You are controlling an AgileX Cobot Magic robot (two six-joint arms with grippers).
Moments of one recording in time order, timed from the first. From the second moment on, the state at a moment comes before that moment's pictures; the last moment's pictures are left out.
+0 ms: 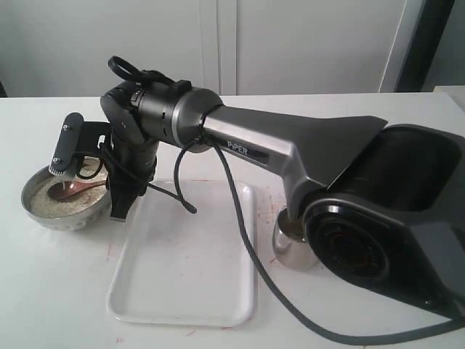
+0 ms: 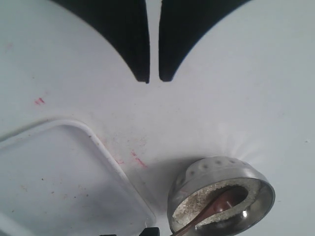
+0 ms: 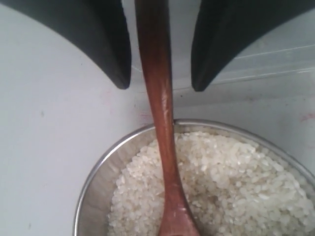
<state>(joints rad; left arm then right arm) -0.05 0.00 -0.02 -0.26 0.38 0.39 0.73 2.39 -2.12 -0.13 0.84 -0.61</state>
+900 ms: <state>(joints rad) -0.05 0.00 -0.02 -0.26 0.38 0.39 0.73 2.33 -2.12 -0.19 0.91 -0.61</state>
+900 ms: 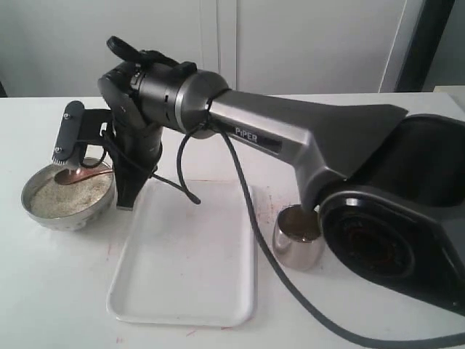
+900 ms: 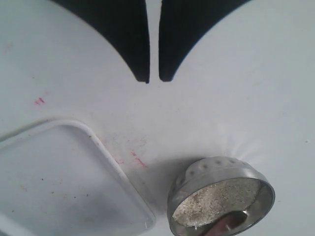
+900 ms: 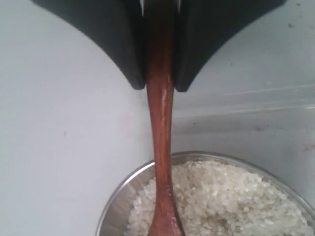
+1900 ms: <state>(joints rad) -0.05 0.00 -0.02 -0.26 0.38 0.39 0.93 2.29 -2.11 -0.81 1.07 -0.67</state>
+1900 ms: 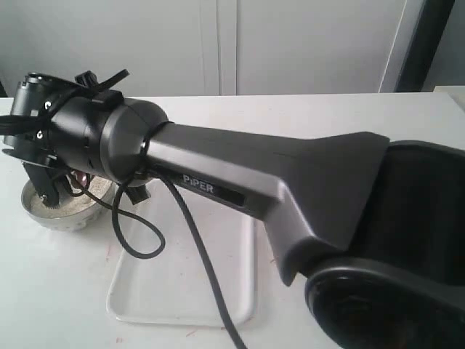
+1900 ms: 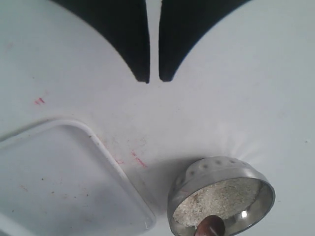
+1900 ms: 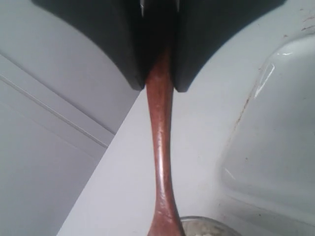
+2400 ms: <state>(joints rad) -0.05 0.00 -0.02 -0.26 0.38 0.39 0.95 2.36 -2.11 -0.83 1.00 -0.67</state>
